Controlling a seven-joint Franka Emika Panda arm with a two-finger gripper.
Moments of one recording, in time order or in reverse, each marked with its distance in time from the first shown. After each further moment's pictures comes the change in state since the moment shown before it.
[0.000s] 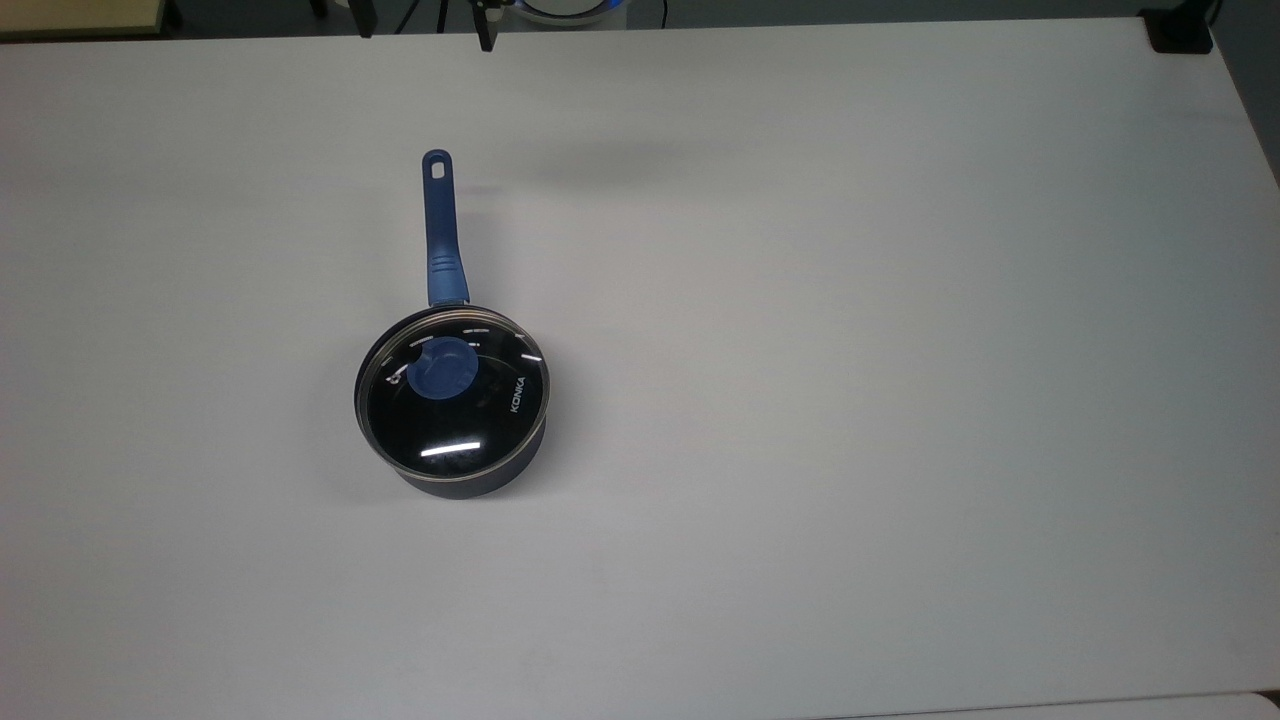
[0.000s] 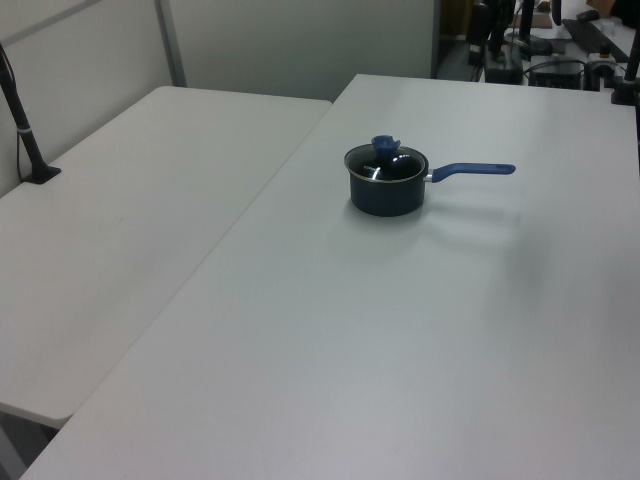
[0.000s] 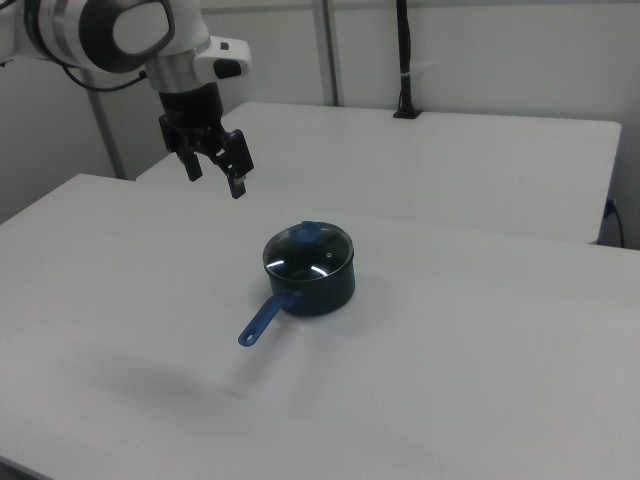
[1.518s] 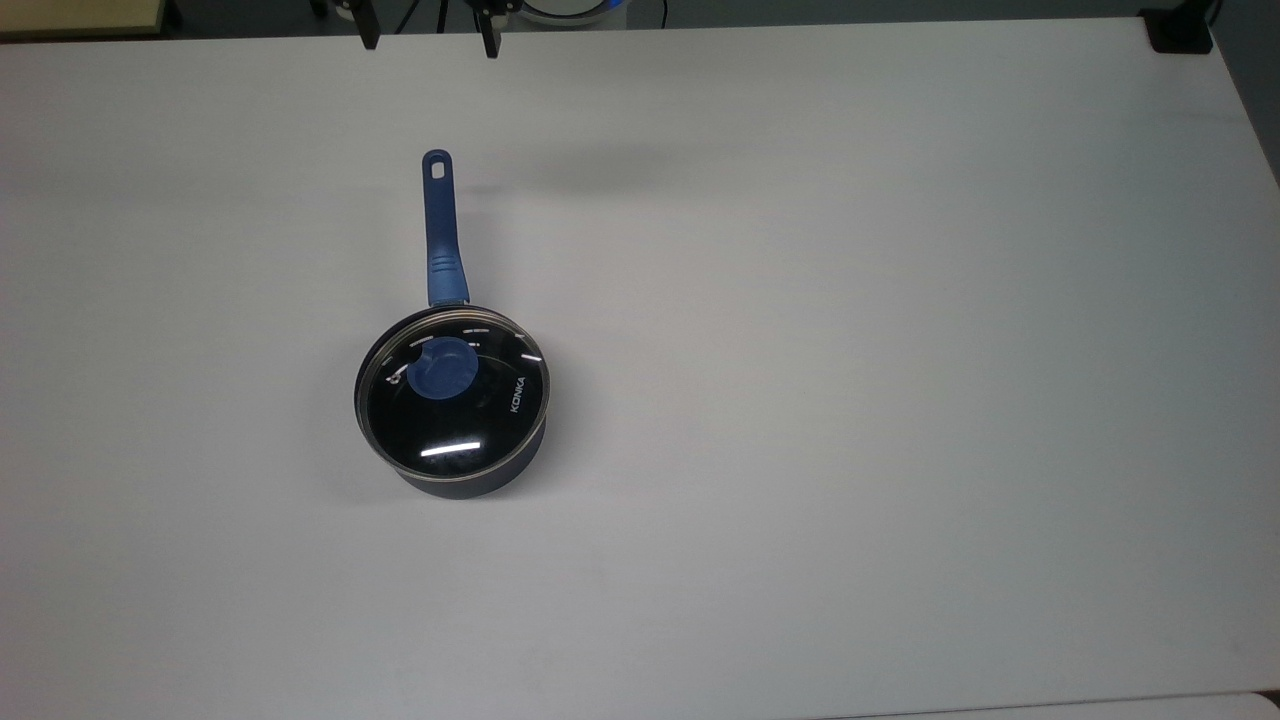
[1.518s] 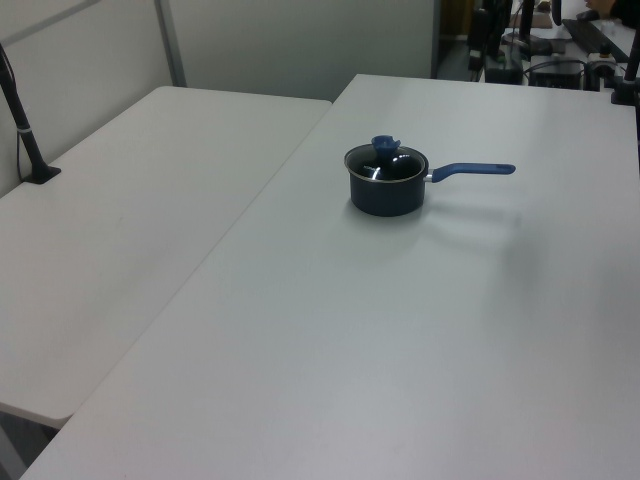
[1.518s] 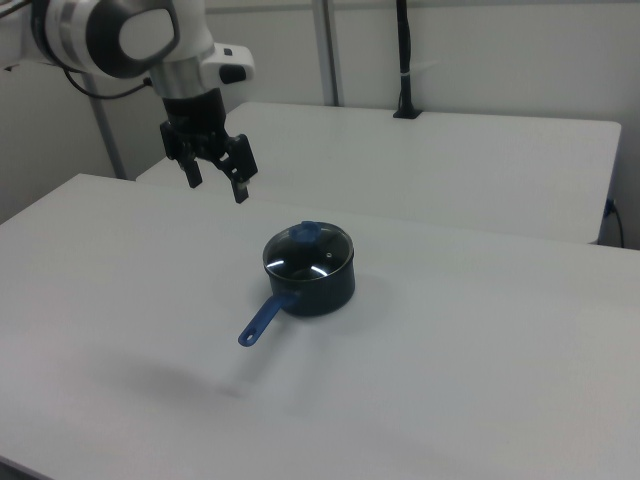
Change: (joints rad) arm -0.003 0.018 0.004 -0.003 0.000 0.000 -0.073
